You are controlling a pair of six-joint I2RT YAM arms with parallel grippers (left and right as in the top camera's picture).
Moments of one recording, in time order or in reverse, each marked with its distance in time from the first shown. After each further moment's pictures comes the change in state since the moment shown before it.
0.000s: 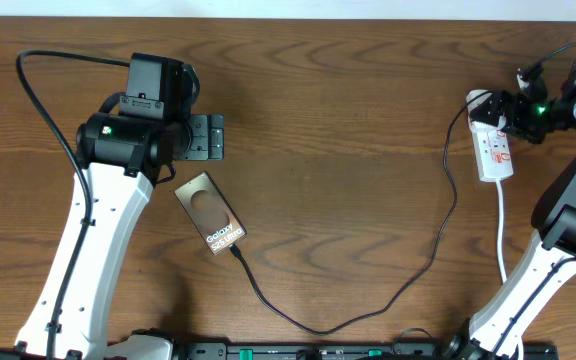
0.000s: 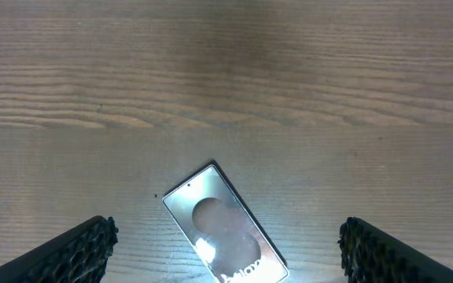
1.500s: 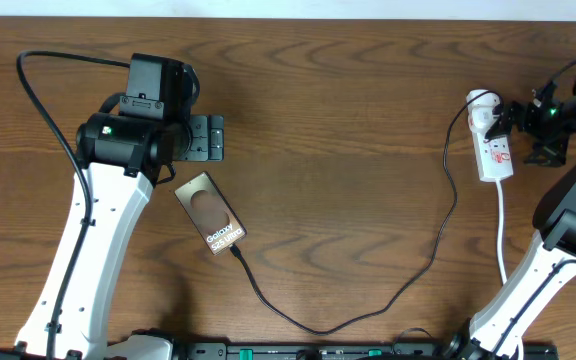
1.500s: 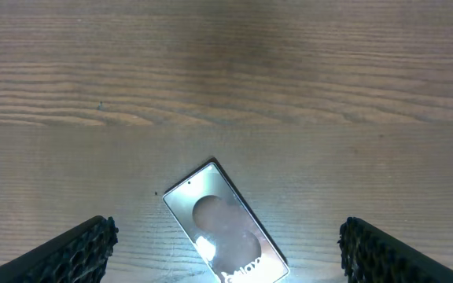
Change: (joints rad) left arm 0.000 0.000 0.000 -0.007 0.000 0.000; right arm -0.014 -0.013 0.147 -0.380 0.300 0.208
